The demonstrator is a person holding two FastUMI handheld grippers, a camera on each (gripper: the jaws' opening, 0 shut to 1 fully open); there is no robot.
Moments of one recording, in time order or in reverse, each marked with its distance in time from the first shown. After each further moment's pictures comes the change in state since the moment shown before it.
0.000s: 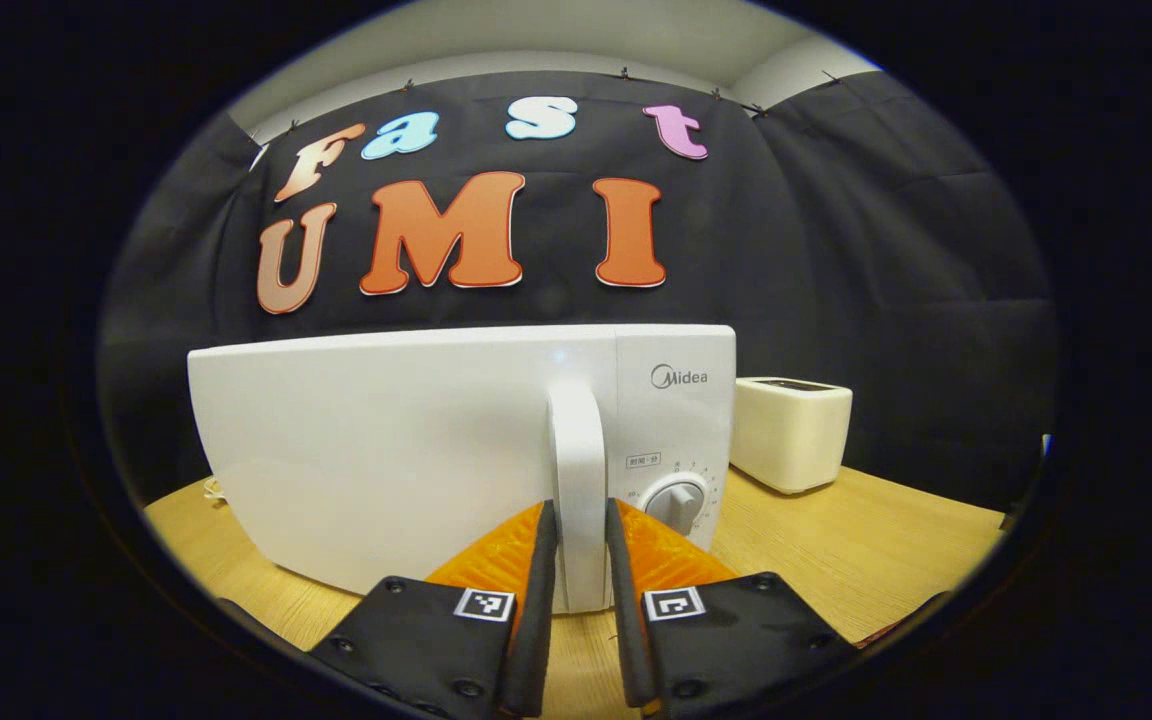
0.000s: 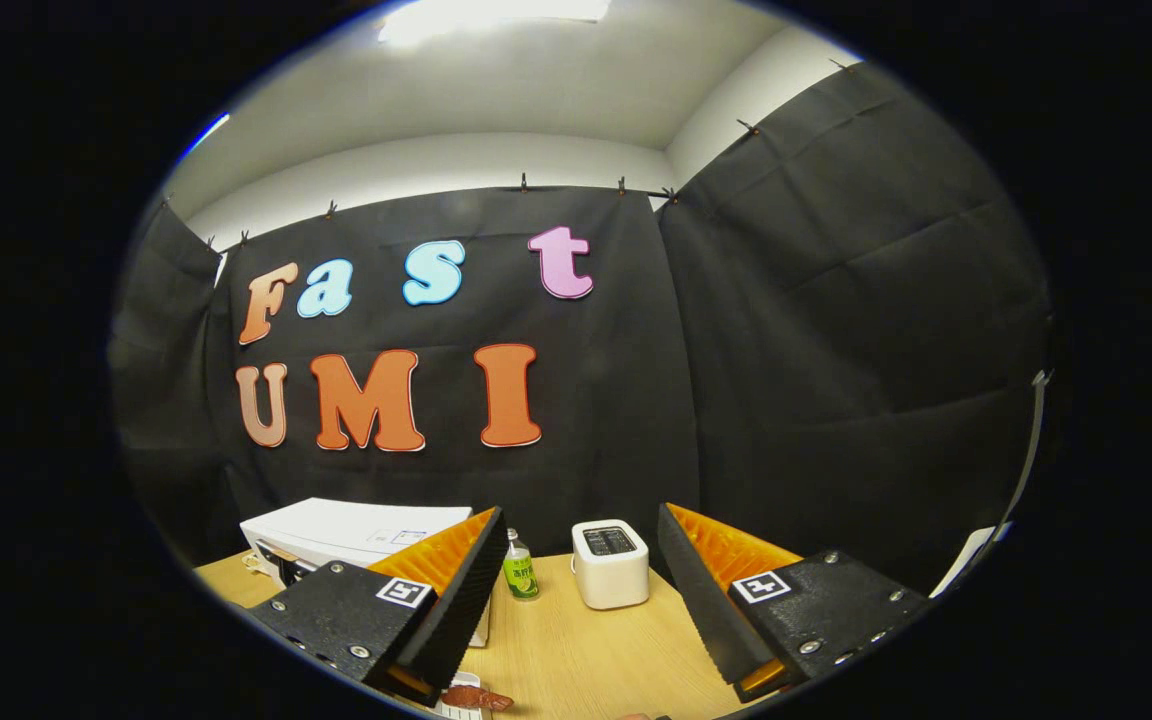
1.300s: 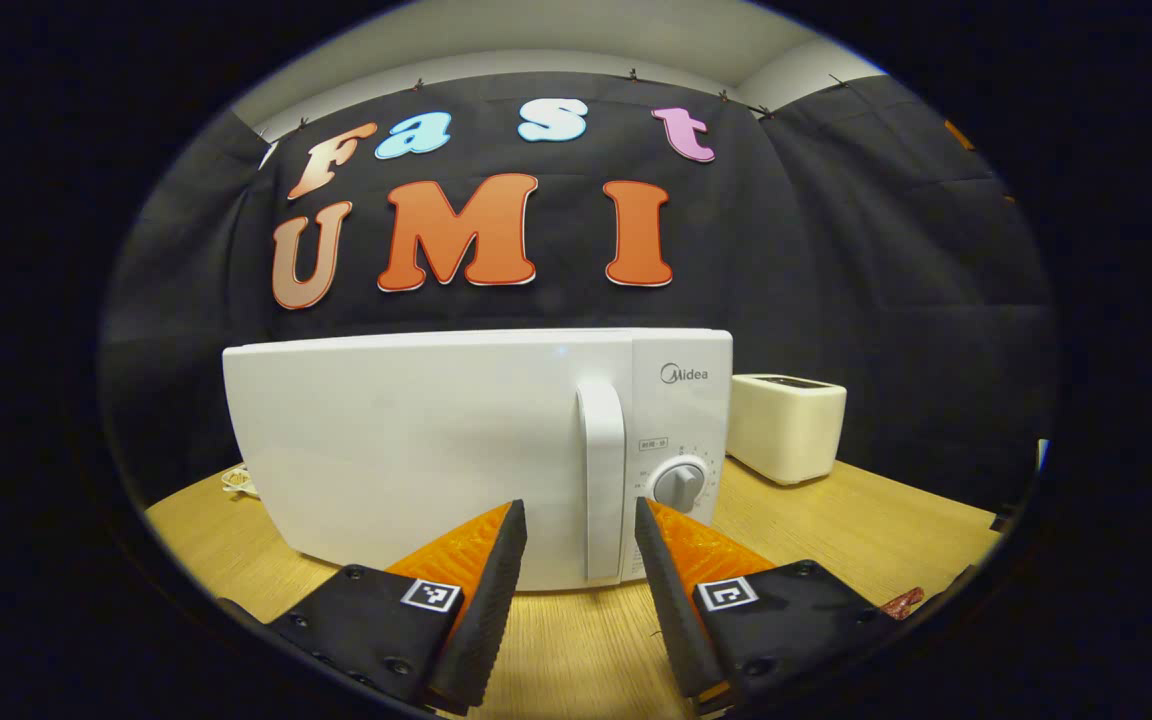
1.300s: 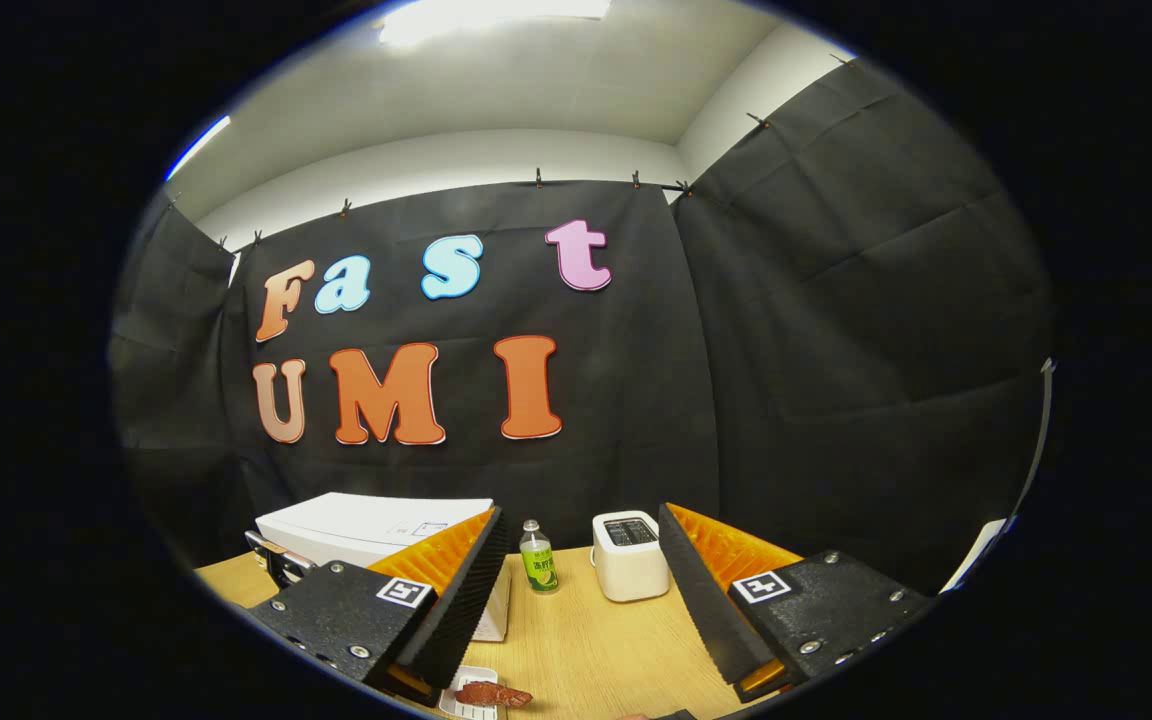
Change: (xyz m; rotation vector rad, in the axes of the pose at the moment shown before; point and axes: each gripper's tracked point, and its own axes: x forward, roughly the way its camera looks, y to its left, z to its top) left arm -0.025 0.013 0.006 -0.025 0.019 -0.006; right arm -0.005 0.019 -0.013 0.014 0.016 0.046
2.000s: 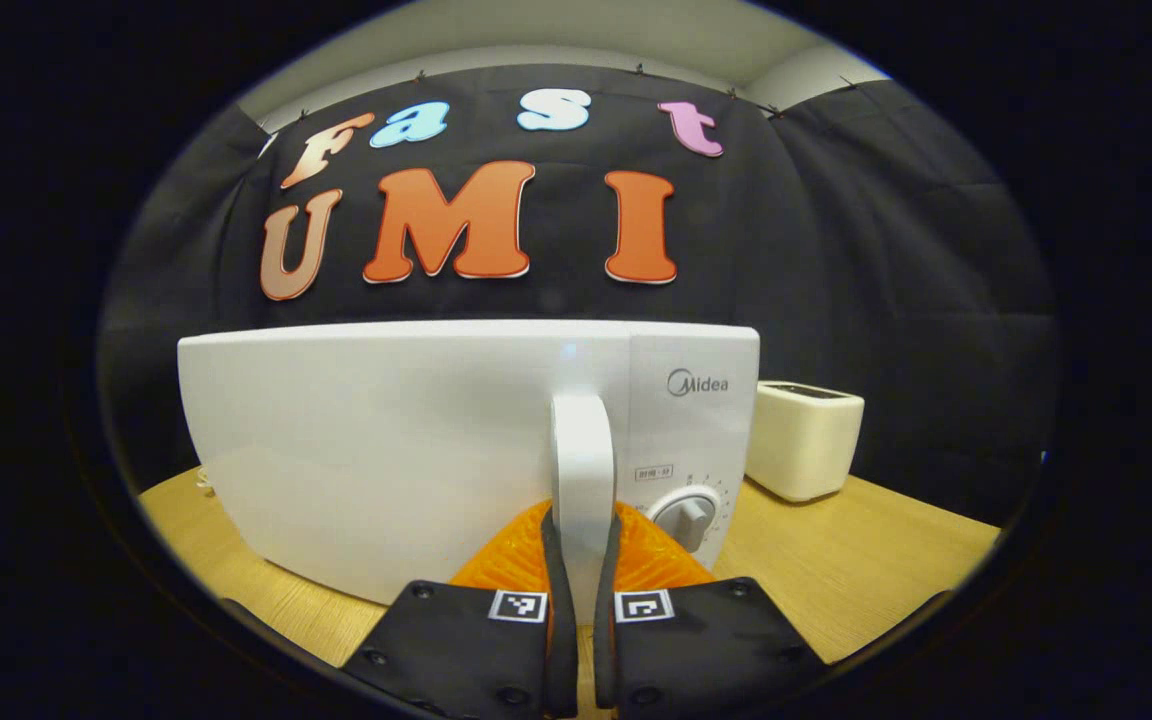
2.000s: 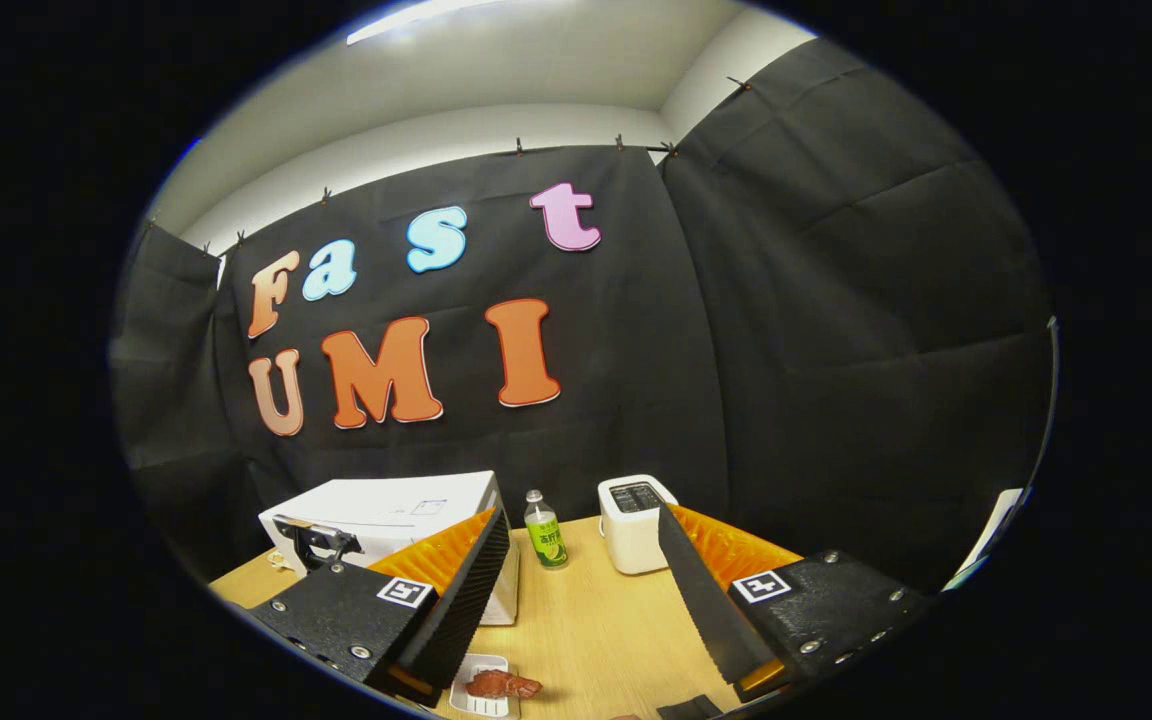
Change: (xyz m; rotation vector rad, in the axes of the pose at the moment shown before) left arm 0.041 -0.019 -0.005 -0.021 0.015 -0.057; right arm 0.008 0.005 -0.029 0.063 0.092 0.025
